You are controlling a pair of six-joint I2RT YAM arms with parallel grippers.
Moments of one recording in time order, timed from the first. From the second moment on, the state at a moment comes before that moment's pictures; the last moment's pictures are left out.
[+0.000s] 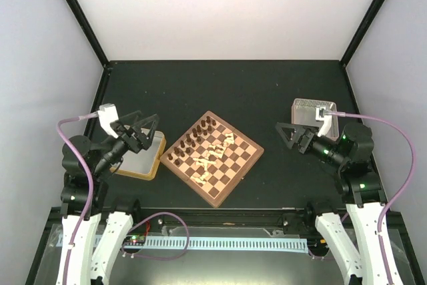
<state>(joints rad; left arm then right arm) -0.07 0.44 0.85 -0.40 0.55 -0.61 0.12 0.55 0.83 -0.55 -0.69 0.62</state>
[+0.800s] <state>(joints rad) -0.07 0.43 0.65 -0.91 0.51 -0.56 0.12 0.84 0.83 -0.60 -0.57 0.47</state>
